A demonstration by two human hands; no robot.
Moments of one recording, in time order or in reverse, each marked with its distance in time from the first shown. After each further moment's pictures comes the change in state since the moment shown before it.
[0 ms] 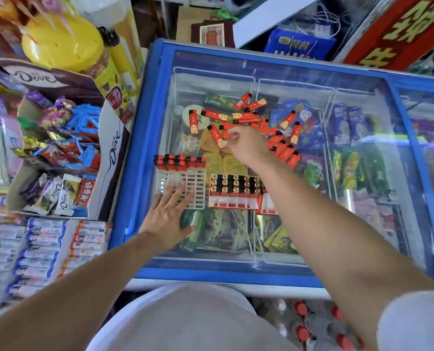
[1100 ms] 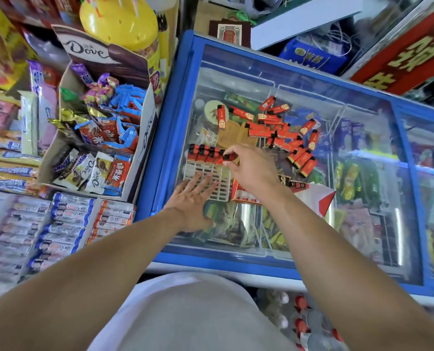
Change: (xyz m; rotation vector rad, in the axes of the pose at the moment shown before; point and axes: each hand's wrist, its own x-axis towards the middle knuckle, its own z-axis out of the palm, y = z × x) left_hand 0.003 -0.019 -0.016 -0.006 -0.178 0.103; right_hand -0.069 -0.066 0.043 -0.401 0.035 -0.215
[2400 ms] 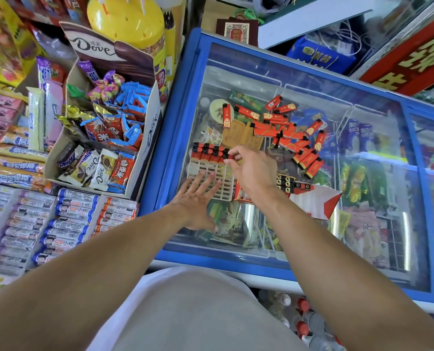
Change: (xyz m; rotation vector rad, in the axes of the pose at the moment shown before) left_hand 0.005 0.004 -0.003 0.018 -0.134 -0.008; right_hand 0.004 0.007 0.032 0.042 0.178 0.089
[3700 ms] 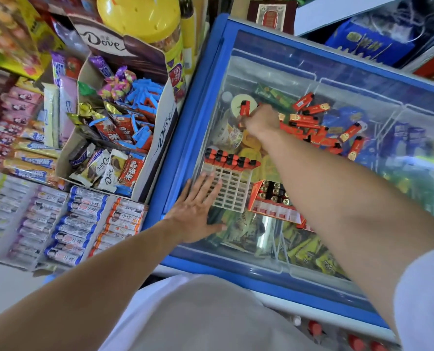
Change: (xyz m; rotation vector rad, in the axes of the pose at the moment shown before) left_hand -0.003 -0.019 0.025 -0.096 0.216 -0.051; right_hand 0.169 0.005 0.047 0.269 -0.292 0.413
